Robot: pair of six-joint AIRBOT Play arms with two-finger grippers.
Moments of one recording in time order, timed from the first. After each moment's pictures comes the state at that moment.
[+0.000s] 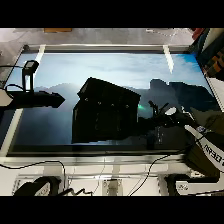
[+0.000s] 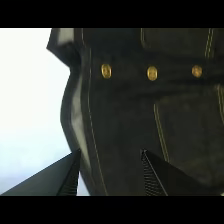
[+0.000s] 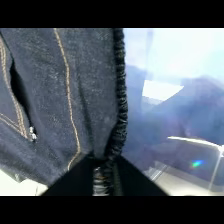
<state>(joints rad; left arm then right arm) 0.03 -1.01 1.10 1.14 -1.08 -1.18 0.06 -1.51 0.78 -0.71 0.93 1.14</state>
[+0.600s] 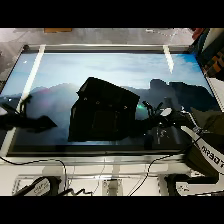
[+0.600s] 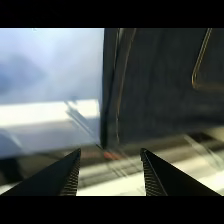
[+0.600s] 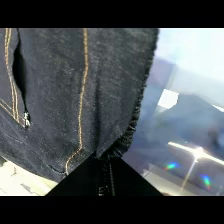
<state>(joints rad) 0.44 -1.18 0.82 1.00 -1.37 -1.09 0.13 -1.51 0.78 -0.70 0.92 1.03</state>
